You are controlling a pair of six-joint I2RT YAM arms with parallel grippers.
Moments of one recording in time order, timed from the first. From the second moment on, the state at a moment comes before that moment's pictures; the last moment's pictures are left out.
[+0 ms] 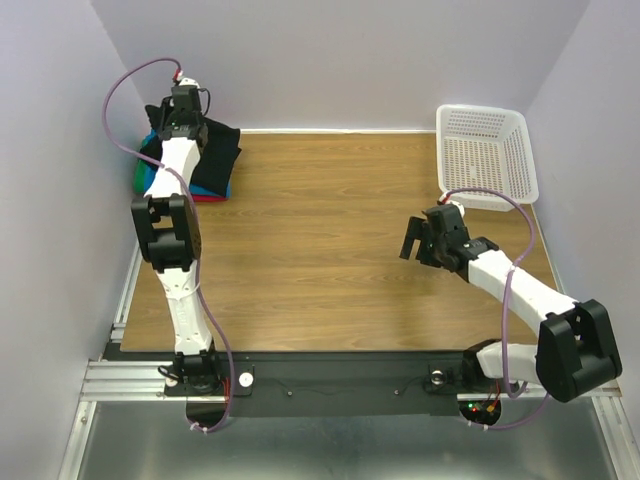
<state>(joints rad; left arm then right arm) 0.04 2.18 2.01 -0.27 -0.64 0.39 0.36 1.24 0.74 -0.38 0.20 0.55</state>
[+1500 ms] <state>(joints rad) -0.29 0.76 0.70 -0.39 -0.31 -0.70 0.36 0.73 0.52 -0.40 0.12 0.70</state>
